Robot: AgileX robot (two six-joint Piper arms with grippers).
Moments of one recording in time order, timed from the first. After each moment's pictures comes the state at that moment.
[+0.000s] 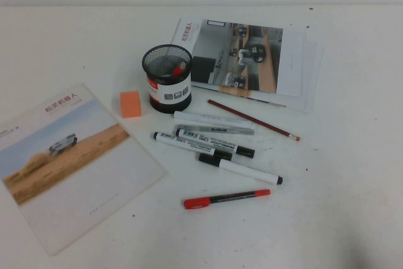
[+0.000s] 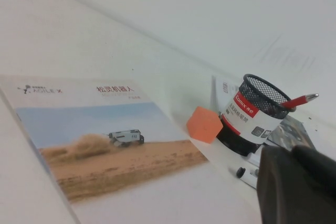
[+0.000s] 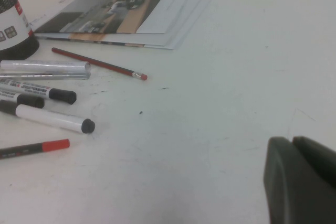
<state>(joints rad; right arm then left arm) 0.01 -0.01 0.03 0.43 0.36 -0.26 -0.12 -0.01 0.02 -0.36 0.12 -0.09</state>
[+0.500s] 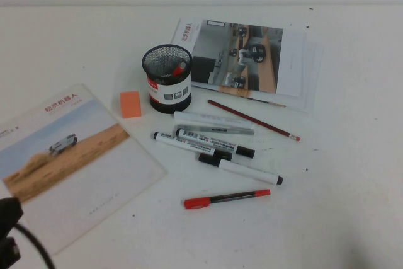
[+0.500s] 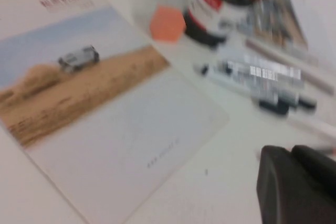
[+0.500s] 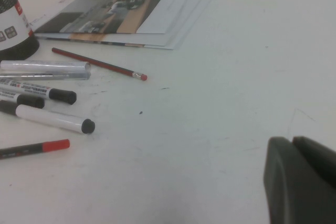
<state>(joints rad) 0.01 -0.01 0.03 0.43 0.36 -0.26 -0.12 0.40 -0.42 -0.41 0.61 0.08</state>
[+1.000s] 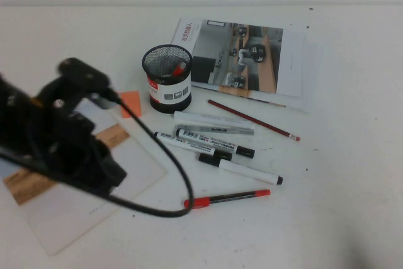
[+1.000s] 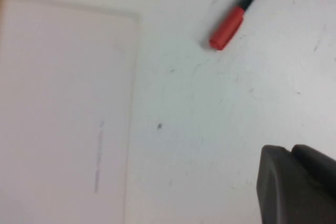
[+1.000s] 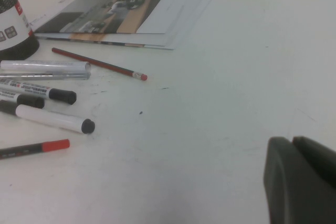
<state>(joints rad) 0.01 -0.01 0.03 0.43 0.36 -0.26 -0.31 1.32 -1.02 -0.44 1.04 0.70</state>
